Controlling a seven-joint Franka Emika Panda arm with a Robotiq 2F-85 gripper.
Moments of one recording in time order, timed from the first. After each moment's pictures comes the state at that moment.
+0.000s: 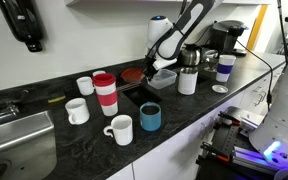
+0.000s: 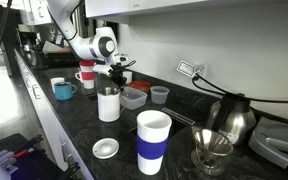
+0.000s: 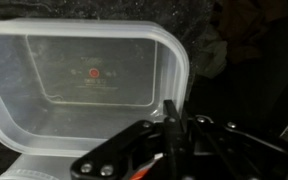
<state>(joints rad) 0.11 0.24 -0.08 -2.24 -0.29 2.73 0.46</state>
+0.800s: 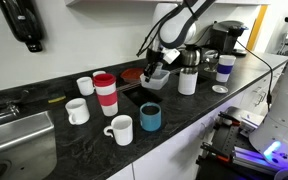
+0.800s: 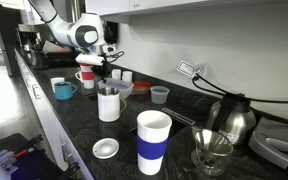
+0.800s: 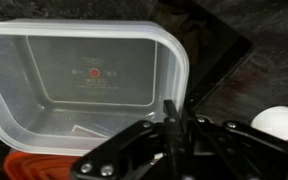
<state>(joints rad) 0.11 0.02 0.07 -2.41 0.06 2.70 -0.16</state>
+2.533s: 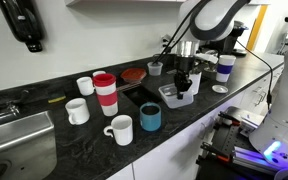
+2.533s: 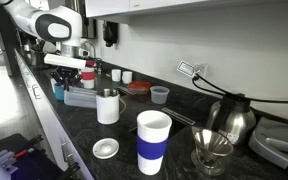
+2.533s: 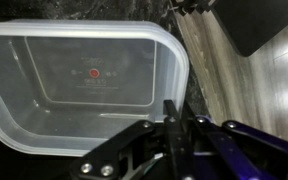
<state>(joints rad) 0.28 -0.36 -0.02 -2.75 0.26 2.36 -0.81</state>
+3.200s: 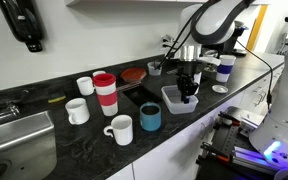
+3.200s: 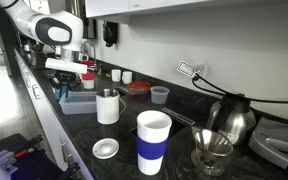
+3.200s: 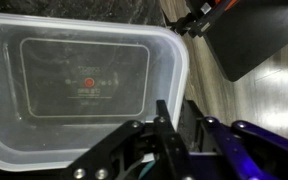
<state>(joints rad) 0.27 -0.35 -0.03 -2.78 0.26 2.33 -0.92</state>
